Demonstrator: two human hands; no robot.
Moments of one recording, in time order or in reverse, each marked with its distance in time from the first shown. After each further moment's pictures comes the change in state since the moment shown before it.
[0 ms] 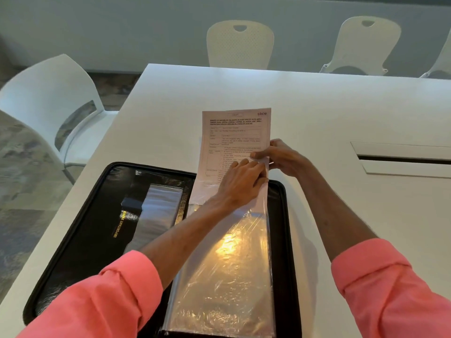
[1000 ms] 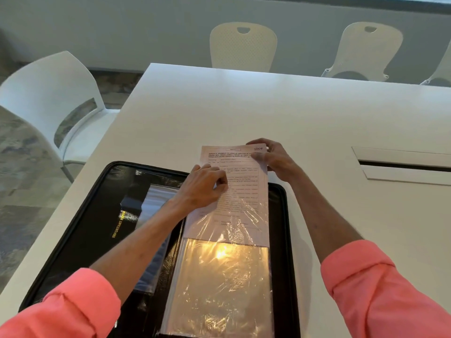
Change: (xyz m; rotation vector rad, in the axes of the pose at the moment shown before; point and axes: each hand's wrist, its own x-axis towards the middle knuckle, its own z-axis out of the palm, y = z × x) left_hand -0.044 -0.086 -0.040 0.052 -0.179 -0.106; right_hand 0.008 0.006 0.016 -0.028 0.128 -0.080
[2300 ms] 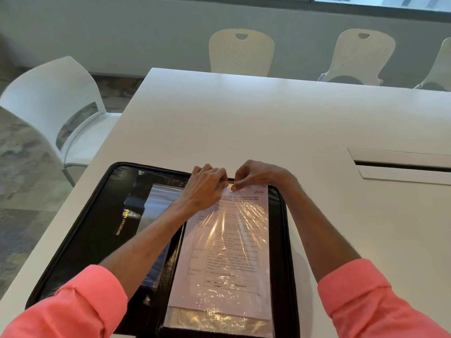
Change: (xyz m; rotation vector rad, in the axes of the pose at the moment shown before) left_hand -0.008 0.004 0.011 0.021 0.089 -0.012; right_hand -0.034 -0.027 0.041 -0.779 -0.445 0.025
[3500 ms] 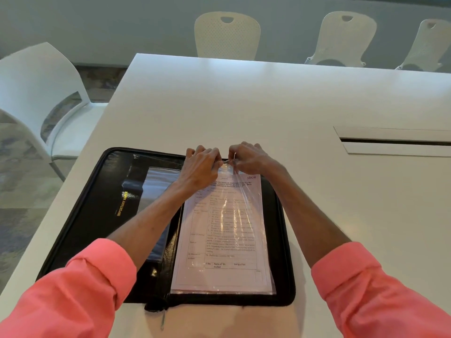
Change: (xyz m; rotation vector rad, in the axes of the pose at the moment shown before) left_hand -0.005 0.010 -0.005 0.034 -0.004 -0.059; right_hand -0.014 -0.012 0.041 -0.316 0.378 -0.008
